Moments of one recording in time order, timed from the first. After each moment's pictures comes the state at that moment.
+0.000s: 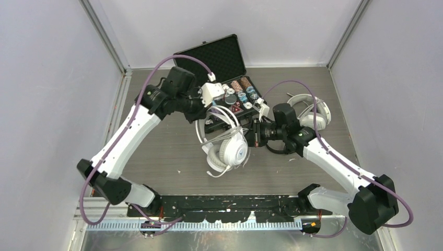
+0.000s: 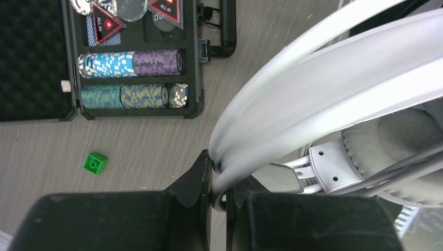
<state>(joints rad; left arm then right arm) -0.59 1.39 1.65 -1.08 0.29 0.48 0.51 1.13 0.79 -0.22 -0.67 0.53</state>
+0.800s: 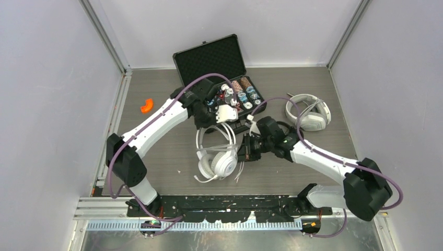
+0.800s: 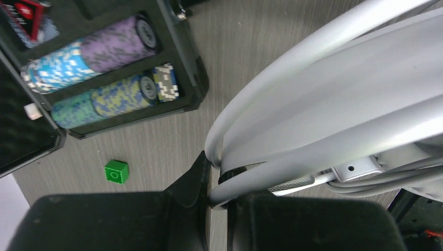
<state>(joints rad) -0.66 1.64 1.60 -1.09 0.12 0.82 0.64 1.22 0.69 -0.25 -0.55 0.76</state>
